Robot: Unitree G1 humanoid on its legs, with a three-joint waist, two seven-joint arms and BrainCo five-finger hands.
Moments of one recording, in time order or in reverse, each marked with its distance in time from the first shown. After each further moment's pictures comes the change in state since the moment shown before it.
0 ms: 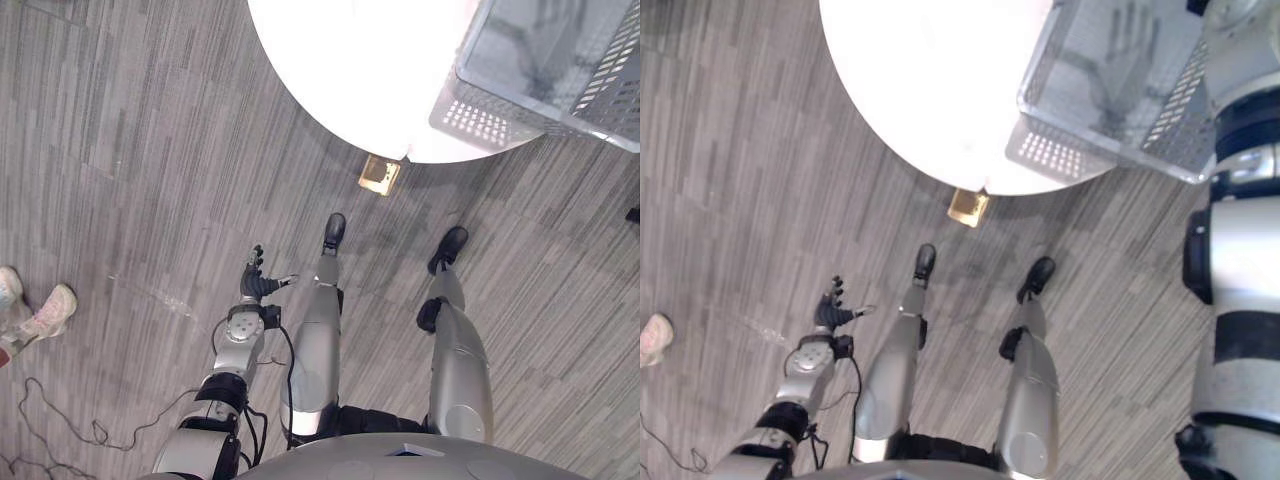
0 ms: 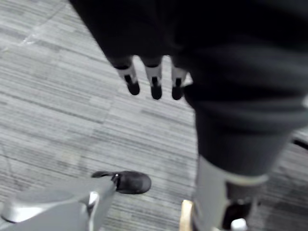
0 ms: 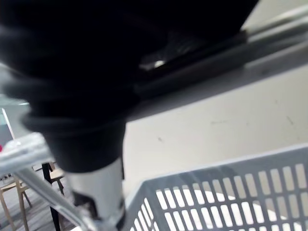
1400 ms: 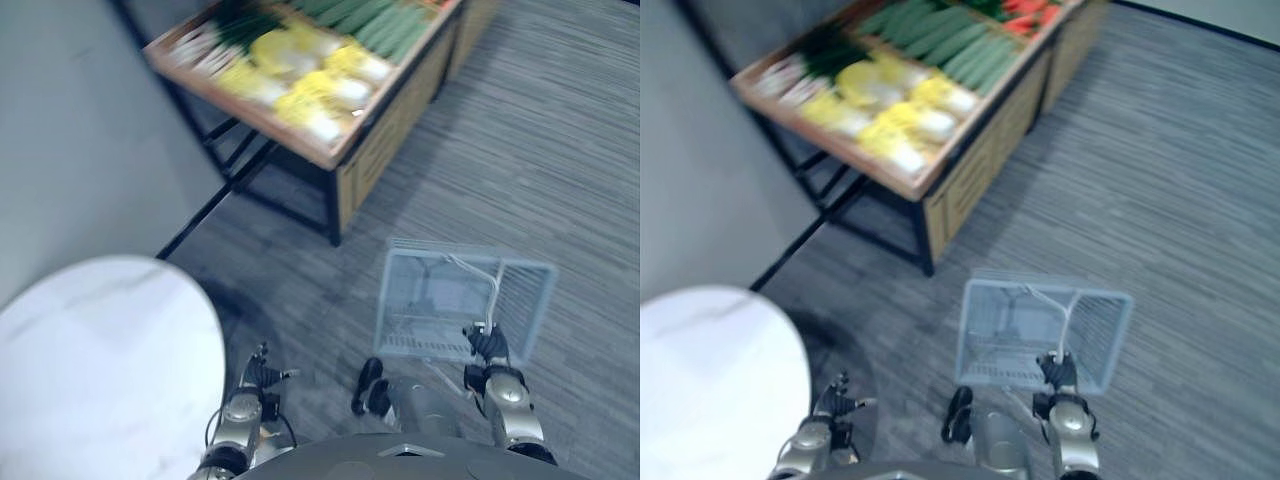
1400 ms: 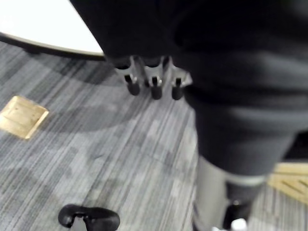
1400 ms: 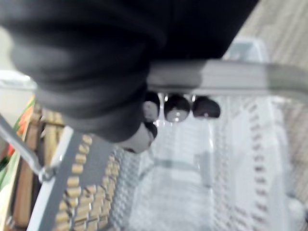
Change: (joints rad) left arm 0.254 -0.097 0.136 0.165 0.207 0.092 -0.105; right arm 1.691 0.738 -0.506 -0.416 0.493 -0.036 0.166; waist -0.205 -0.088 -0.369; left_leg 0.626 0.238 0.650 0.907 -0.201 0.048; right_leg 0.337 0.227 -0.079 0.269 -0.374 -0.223
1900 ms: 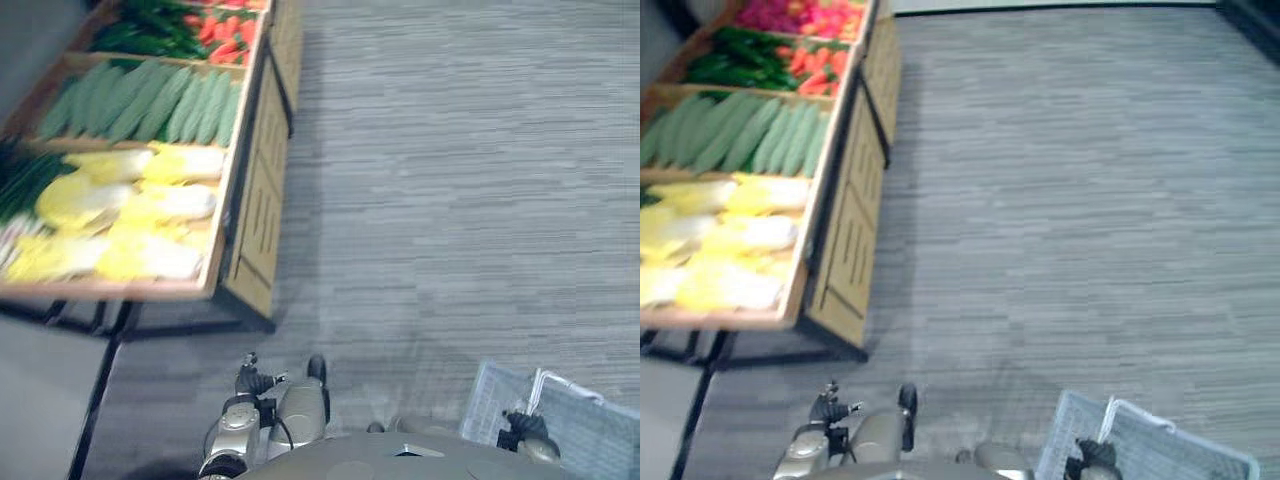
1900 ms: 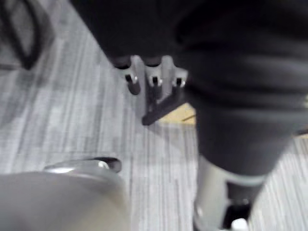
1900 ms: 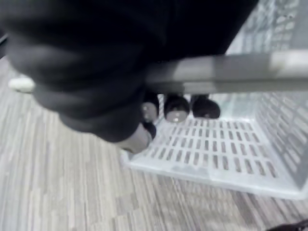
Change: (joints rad) left arm 0.003 0.017 0.033 -0.004 -0.048 -0.007 0.042; right arm 0.028 -0.009 -0.238 0.368 0.036 0.060 -0.033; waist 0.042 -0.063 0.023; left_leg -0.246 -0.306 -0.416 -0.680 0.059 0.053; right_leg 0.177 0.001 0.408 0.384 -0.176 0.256
